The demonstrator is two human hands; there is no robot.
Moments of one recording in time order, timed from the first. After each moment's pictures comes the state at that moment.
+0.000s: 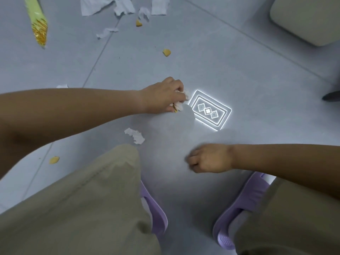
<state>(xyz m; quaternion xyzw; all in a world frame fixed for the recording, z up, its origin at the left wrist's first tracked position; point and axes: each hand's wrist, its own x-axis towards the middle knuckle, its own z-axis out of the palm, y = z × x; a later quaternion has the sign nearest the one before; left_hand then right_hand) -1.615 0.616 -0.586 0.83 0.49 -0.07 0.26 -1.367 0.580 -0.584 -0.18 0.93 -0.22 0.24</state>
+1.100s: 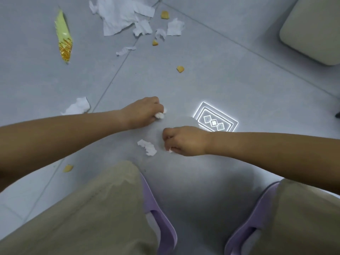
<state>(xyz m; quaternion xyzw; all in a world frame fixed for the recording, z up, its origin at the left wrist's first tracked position) -1.683 0.574 -0.579 0.73 0.60 -0.03 0.32 -1.479 0.607 -0.563 0.01 0.92 -0.34 0.18</state>
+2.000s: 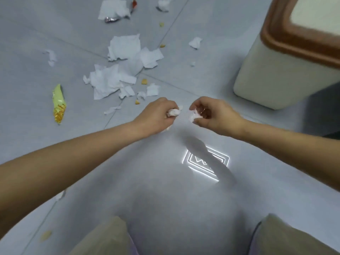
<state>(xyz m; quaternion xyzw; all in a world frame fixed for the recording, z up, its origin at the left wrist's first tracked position) -1.615 0.691 -0.482 0.70 0.65 0.17 0.25 -1.417 0.747 -0.469 0.40 0.81 -0.42 -0.10</state>
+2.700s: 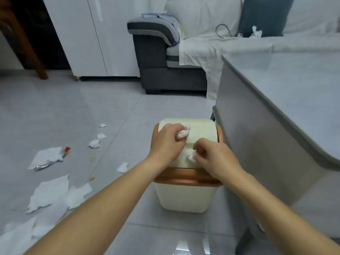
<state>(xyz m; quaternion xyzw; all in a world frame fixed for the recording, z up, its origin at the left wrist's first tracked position) -1.388 0.910 -0.322 0.75 0.52 0.38 0.13 -1.233 0.876 -0.339 0.61 0.74 -0.12 -0.25</state>
